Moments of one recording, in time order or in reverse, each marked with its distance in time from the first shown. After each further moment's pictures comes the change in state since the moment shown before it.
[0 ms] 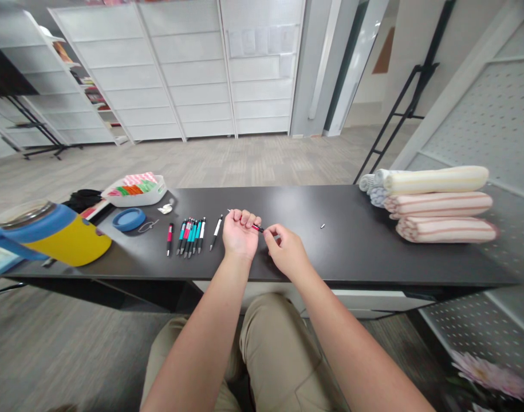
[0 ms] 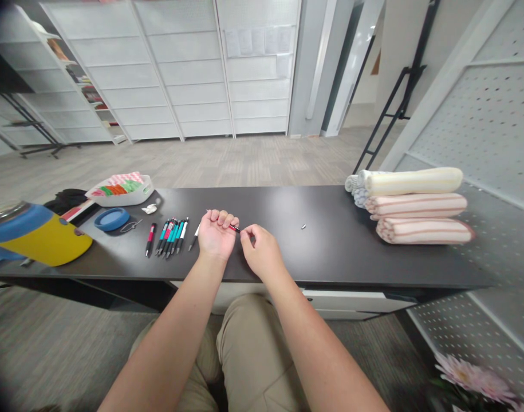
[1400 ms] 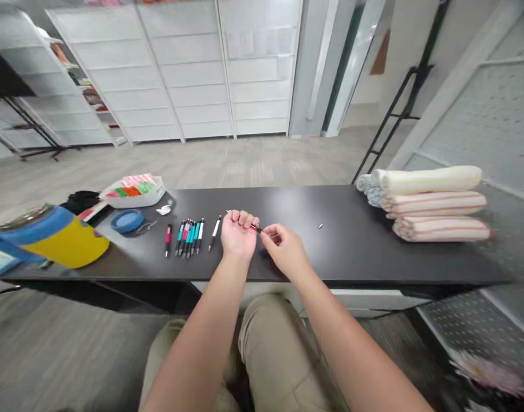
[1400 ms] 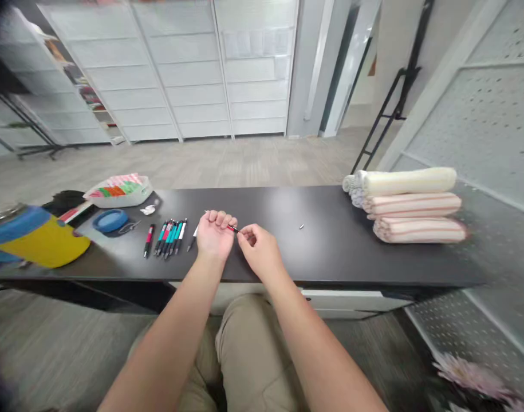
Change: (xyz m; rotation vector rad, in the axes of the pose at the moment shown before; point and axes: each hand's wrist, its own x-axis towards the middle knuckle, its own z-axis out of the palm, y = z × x) left_hand 0.003 0.001 -0.005 -0.013 -0.017 -0.007; right_hand -0.001 -0.003 -0.001 0.131 0.030 0.011
